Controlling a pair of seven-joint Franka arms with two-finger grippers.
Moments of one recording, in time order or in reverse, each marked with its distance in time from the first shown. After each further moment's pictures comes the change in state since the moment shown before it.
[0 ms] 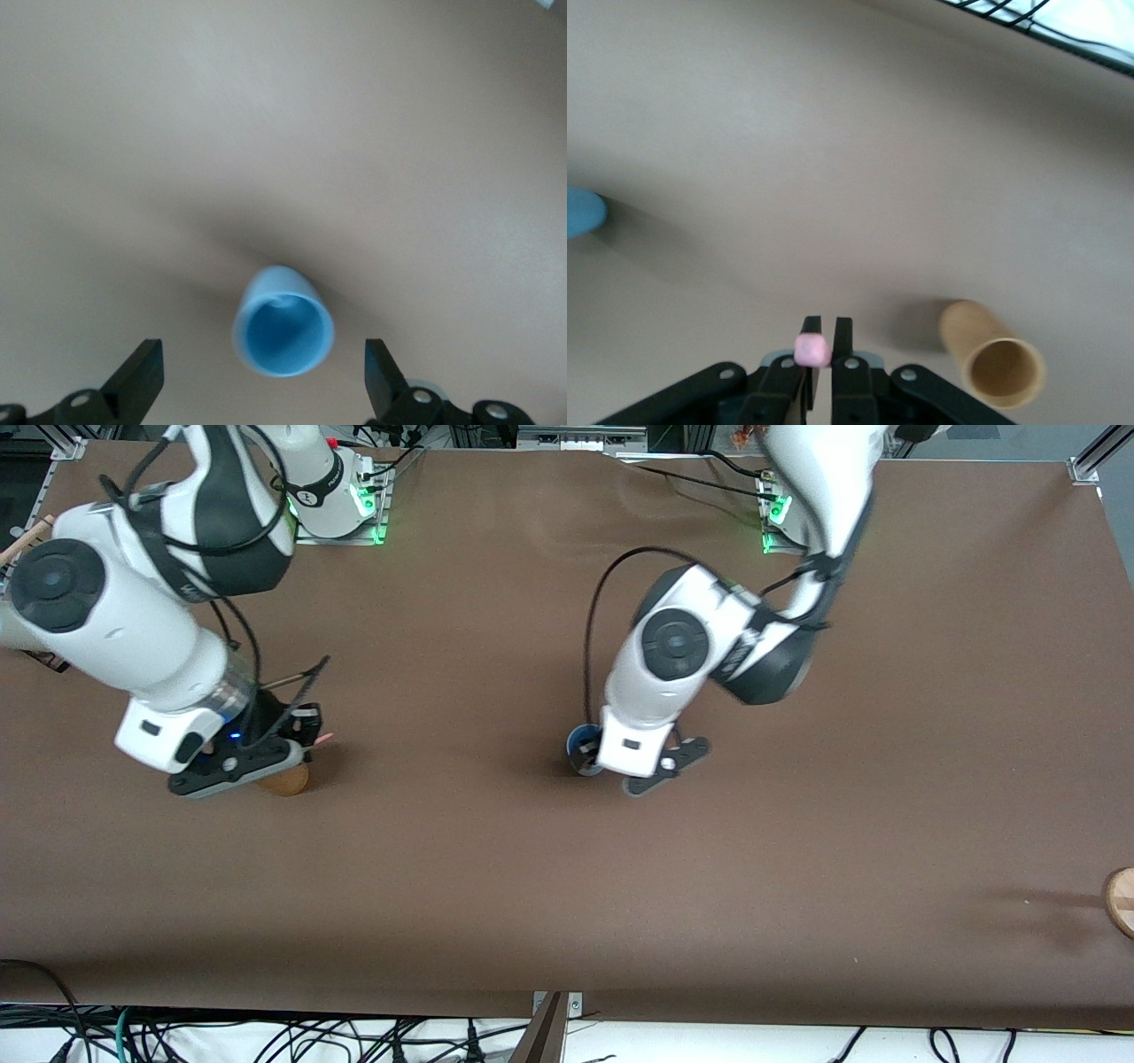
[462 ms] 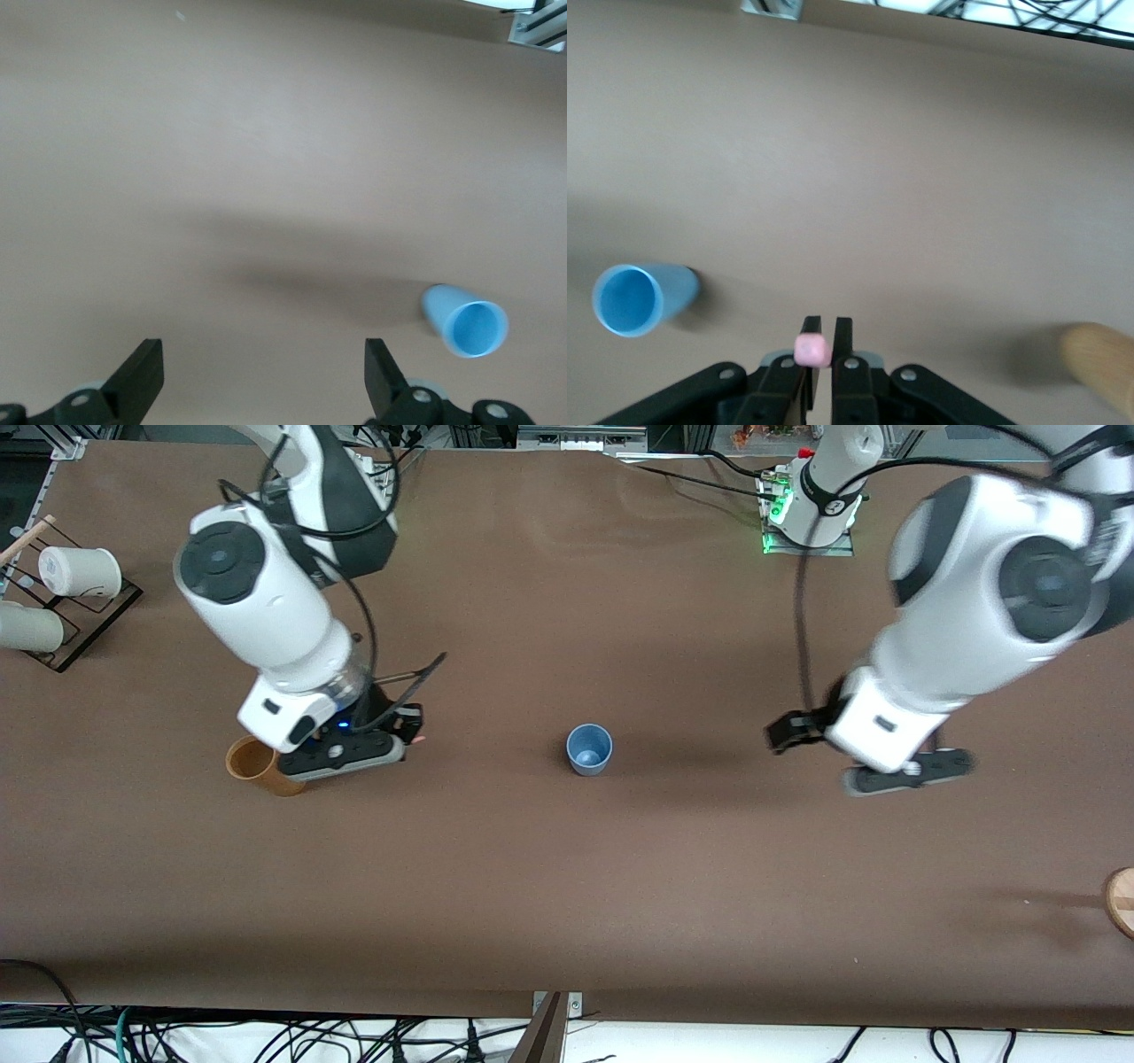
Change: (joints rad) left arm 0.190 -0.219 0.167 -0.014 0.003 -0.250 0.661; right arm 0.162 0.051 0.002 0.000 0.000 0.178 0.307
